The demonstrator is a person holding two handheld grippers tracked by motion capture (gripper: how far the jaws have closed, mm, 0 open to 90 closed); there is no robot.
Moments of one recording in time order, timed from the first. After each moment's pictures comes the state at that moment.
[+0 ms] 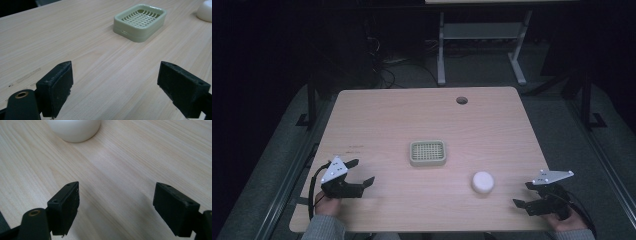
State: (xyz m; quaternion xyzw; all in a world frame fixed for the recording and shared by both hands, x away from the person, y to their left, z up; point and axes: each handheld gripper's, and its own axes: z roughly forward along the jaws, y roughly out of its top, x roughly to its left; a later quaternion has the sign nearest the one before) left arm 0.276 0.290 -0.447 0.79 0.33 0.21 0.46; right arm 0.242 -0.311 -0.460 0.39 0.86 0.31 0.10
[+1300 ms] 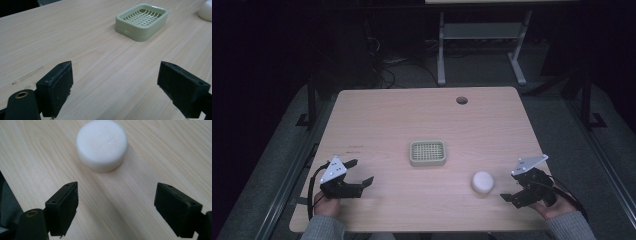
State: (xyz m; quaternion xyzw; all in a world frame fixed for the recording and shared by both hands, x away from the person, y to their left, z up) left arm 0.275 0.293 -0.446 0.80 0.33 0.22 0.46; right arm 0.264 -0.258 -0.416 0.32 0.91 0.25 0.09
